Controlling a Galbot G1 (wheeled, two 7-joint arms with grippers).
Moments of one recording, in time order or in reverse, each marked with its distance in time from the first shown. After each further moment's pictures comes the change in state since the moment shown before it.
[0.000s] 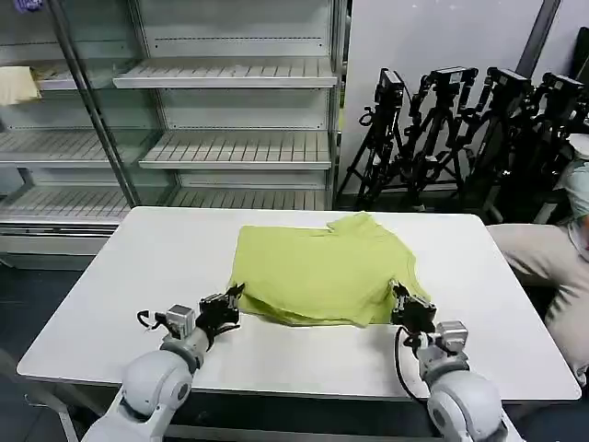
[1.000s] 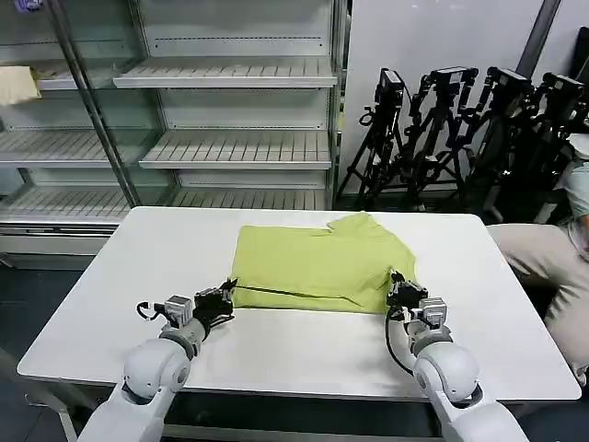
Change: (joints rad) left arm -0.007 0.006 -0.028 0.060 0.010 -0.012 0.014; right arm 0.093 0.044 -0.030 -0.138 -0.084 -0.019 -0.018
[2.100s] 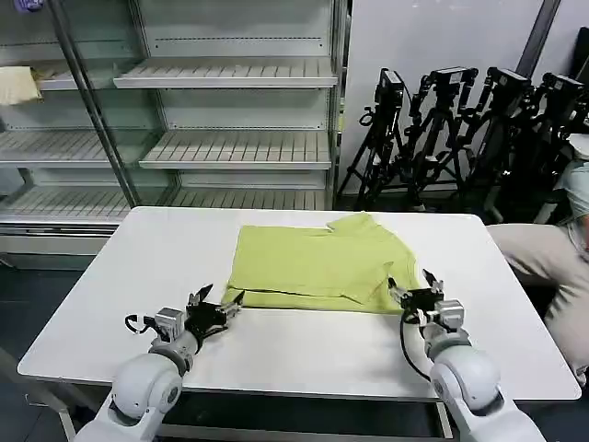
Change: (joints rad) left arm 0.101 0.043 -0.009 -0.109 -0.033 0.017 -0.070; right arm -0.176 -0.049 0.119 0.142 0.010 -0.070 -0.005
